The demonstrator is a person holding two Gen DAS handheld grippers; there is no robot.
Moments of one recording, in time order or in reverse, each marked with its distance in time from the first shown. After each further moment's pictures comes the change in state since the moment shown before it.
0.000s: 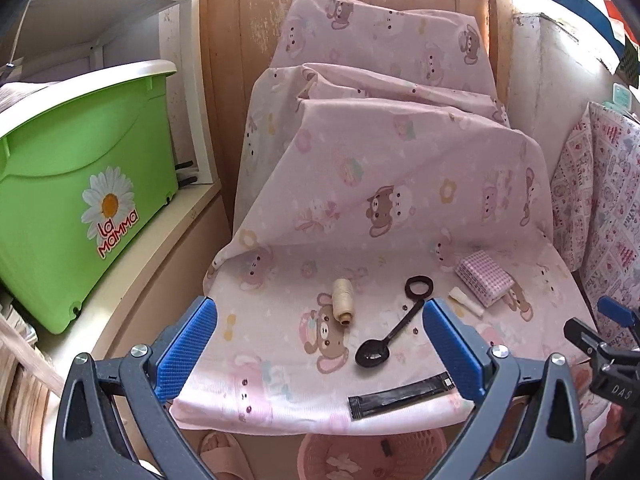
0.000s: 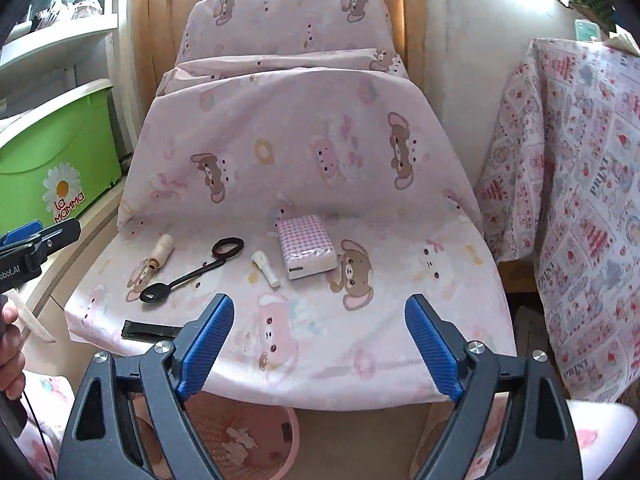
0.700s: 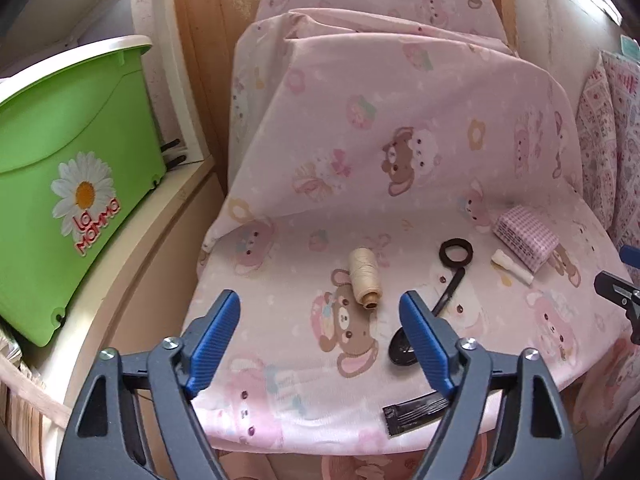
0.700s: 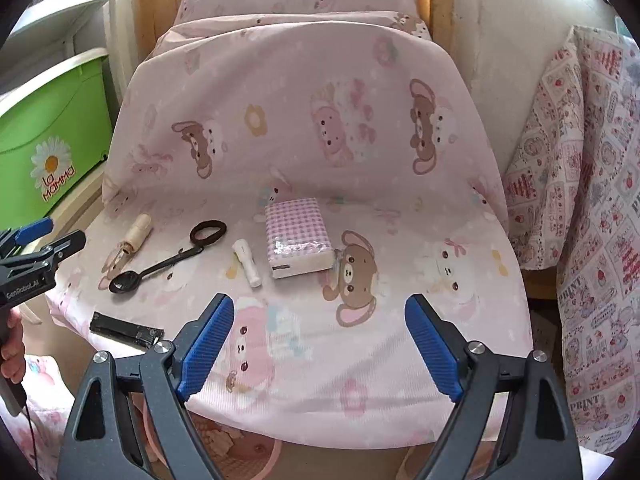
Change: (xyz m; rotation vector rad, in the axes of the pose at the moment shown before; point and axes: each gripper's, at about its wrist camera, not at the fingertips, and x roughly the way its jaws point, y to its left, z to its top) left arm 0.066 -0.007 -0.026 0.096 0.088 0.019; right arm 0.057 -0.003 0.003 -0.069 0.082 0.013
